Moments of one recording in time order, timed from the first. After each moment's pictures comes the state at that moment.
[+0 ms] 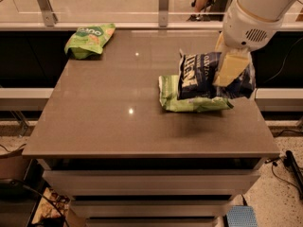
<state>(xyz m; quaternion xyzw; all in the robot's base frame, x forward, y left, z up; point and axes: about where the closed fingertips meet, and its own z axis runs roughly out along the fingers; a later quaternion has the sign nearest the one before) 0.512 -0.166 0.944 -0.67 0.73 0.00 0.13</state>
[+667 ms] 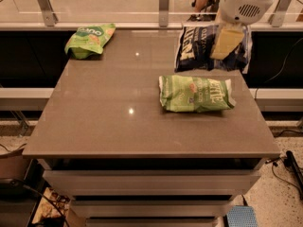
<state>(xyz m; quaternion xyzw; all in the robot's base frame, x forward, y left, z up) 0.567 -0.172 0.982 -0.64 0.74 -0.08 0.18</state>
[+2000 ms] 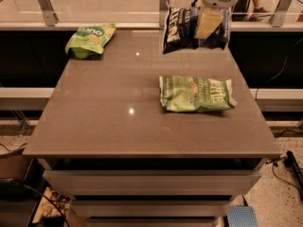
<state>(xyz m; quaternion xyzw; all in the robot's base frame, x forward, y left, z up) 0.636 -0.143 1.000 -0.66 0.70 -0.14 0.22</state>
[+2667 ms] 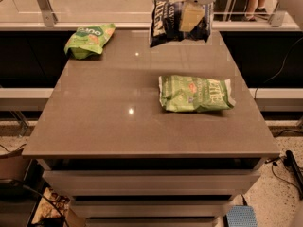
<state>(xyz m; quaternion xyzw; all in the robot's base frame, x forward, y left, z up) 0.675 -0.105 1.002 -0.68 0.67 -0.16 0.25</state>
